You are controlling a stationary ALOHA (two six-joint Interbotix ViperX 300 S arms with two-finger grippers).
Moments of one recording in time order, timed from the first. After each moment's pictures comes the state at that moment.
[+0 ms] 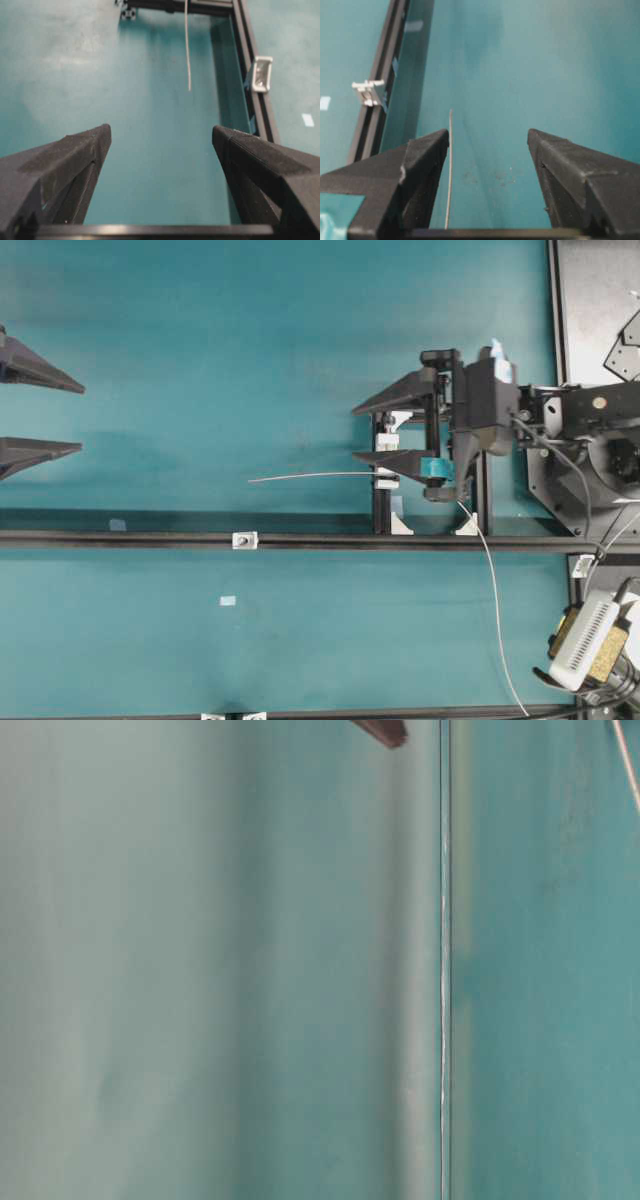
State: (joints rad) left arm 0.00 -0.60 1.29 -0.03 -0.41 -0.04; right arm 0.00 -0.43 1.16 0.01 -0.37 0.17
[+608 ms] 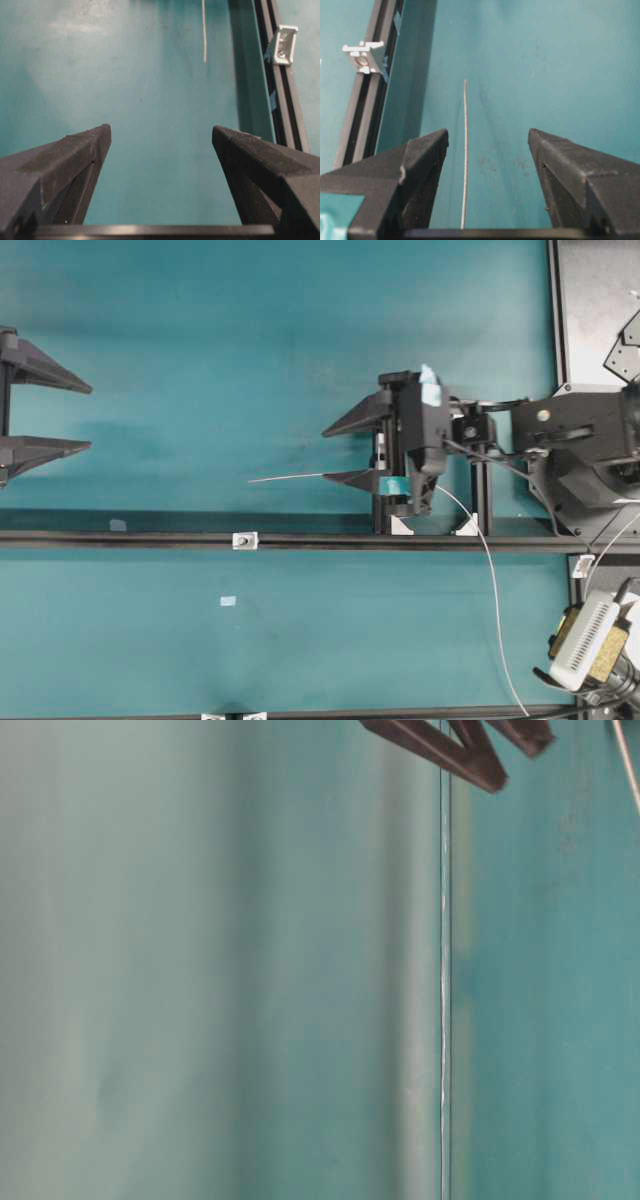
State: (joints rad) left arm 0.02 -0.51 1.28 -0.03 -0.42 -0.04; right arm 0.04 -0.18 1.06 0.01 -0.37 0.18
